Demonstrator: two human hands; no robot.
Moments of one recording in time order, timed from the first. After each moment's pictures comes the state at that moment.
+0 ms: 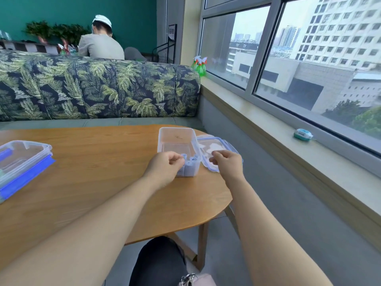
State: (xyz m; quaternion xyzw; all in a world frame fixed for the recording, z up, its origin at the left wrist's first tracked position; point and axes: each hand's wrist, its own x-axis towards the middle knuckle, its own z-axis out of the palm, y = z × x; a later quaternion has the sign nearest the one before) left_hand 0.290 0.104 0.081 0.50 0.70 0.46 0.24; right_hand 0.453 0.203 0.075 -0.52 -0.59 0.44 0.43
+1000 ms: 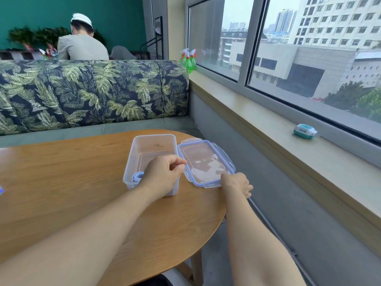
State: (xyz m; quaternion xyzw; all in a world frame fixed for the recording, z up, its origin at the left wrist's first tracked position) left_hand 0.330 0.201 0.081 0.55 0.71 0.39 0.20; right_hand 0.490 0.344 -0.014 -0.80 -0.45 0.30 0.24
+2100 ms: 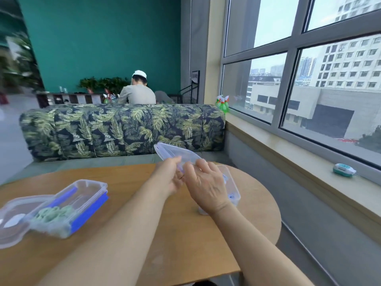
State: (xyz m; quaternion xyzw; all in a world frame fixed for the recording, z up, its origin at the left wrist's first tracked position) left_hand 0.216 0.070 0.187 0.16 0.50 0.70 0.49; right_hand 0.316 0.123 0.138 -0.16 -0.79 -0.30 0.51
